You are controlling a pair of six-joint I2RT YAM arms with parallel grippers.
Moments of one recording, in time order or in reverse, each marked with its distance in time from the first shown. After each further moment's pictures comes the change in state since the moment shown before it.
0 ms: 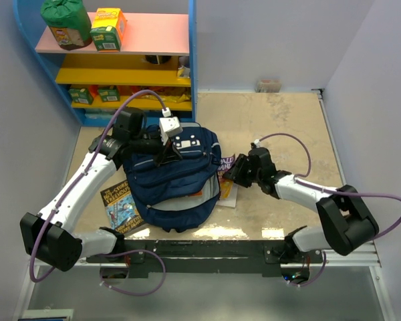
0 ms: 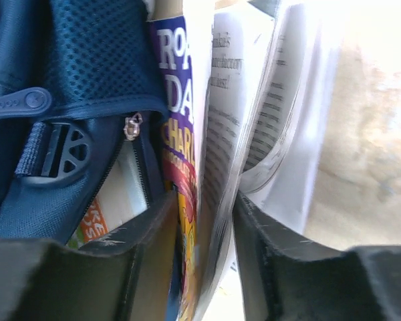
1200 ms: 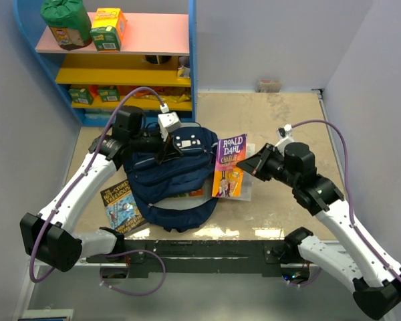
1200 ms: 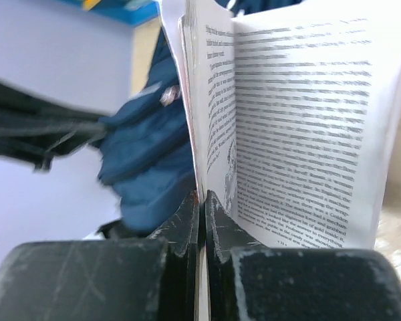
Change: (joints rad) left arm 0.000 -0.004 -0.008 0.050 -0.023 -0.089; right arm 0.011 -0.559 0.304 -0.568 -0.003 -0.010
